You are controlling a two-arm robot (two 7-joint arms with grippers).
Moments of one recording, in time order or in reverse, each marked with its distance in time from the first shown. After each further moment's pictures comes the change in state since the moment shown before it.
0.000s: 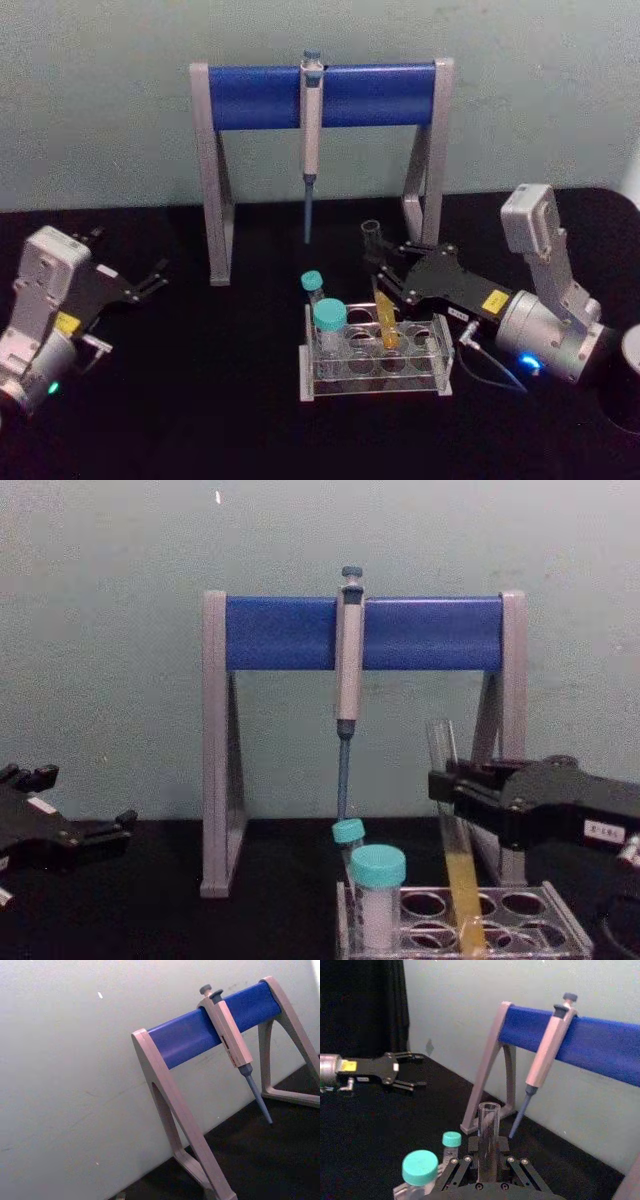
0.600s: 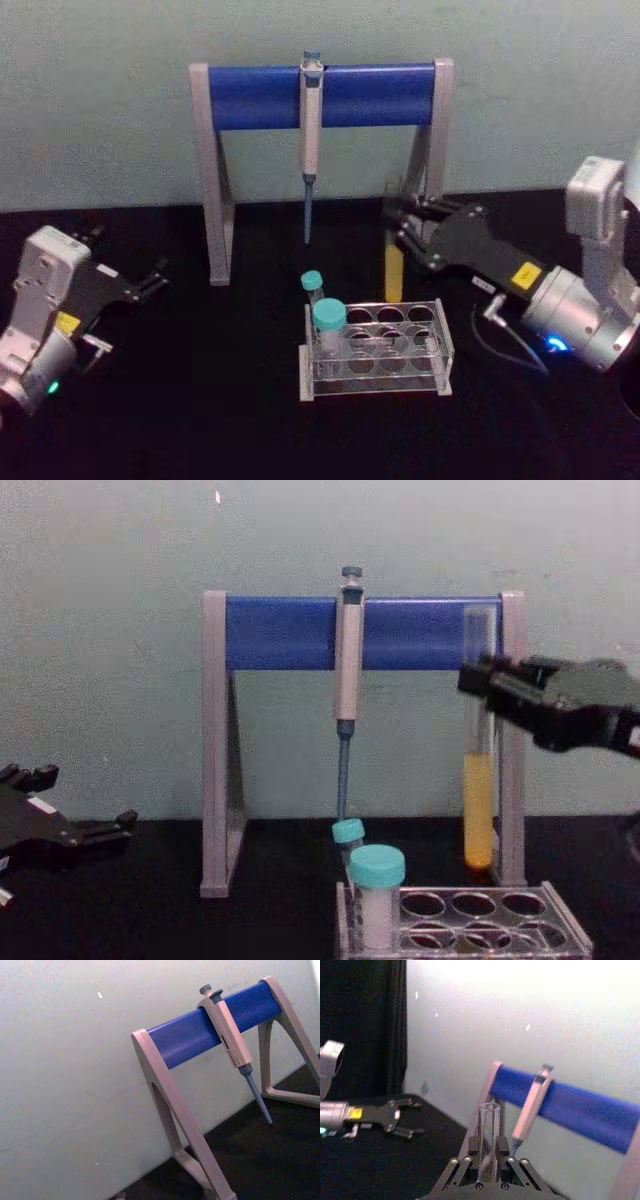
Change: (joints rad) left arm 0.000 0.000 0.000 0.000 0.000 0.000 0.000; right arm -0.059 0.028 0.064 -0.132 0.055 -0.093 -0.020
